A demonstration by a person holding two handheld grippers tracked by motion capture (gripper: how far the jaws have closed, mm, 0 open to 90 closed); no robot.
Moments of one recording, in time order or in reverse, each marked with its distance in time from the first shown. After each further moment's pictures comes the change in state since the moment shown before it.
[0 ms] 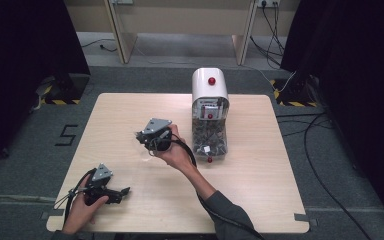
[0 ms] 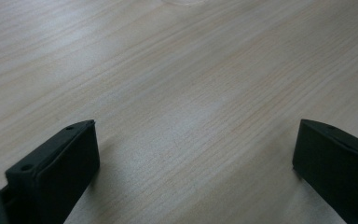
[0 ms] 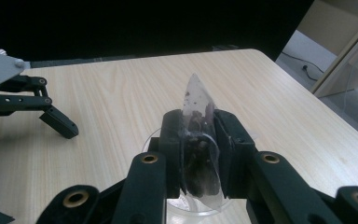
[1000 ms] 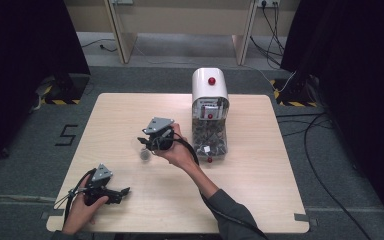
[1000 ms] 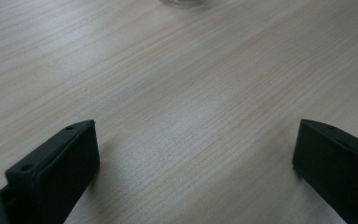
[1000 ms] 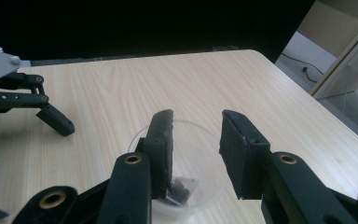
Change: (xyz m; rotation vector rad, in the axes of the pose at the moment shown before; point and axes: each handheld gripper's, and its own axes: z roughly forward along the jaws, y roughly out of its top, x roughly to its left) left arm 0.000 -0.001 0.000 -0.003 0.000 -0.003; right arm -0.005 -0.004 -0.008 -0.007 0.000 -0.007
